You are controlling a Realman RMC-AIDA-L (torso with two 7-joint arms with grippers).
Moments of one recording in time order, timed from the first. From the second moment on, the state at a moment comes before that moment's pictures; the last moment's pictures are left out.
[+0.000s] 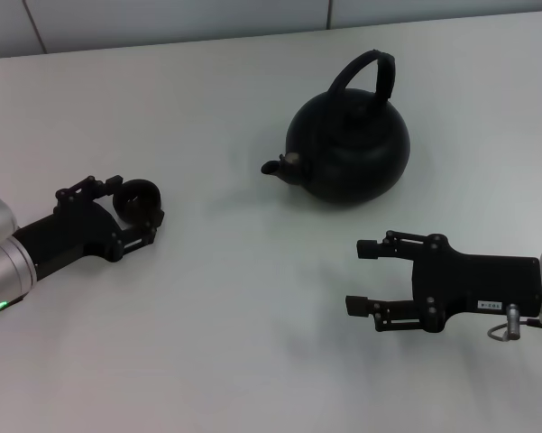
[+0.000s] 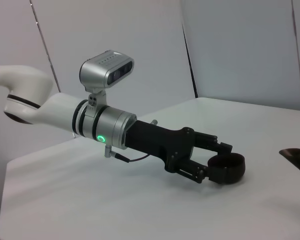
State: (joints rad) left arm -0.40 -2.07 1.35 0.48 1.25 0.90 -0.86; right arm 0.41 2.08 -0.52 -0.43 -2.13 -1.65 0.99
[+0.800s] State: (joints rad) left arm -0.41 -2.07 1.35 0.49 1.25 0.95 -0.88; right arm 0.41 2.07 -0.51 -0.43 -2.13 -1.65 0.99
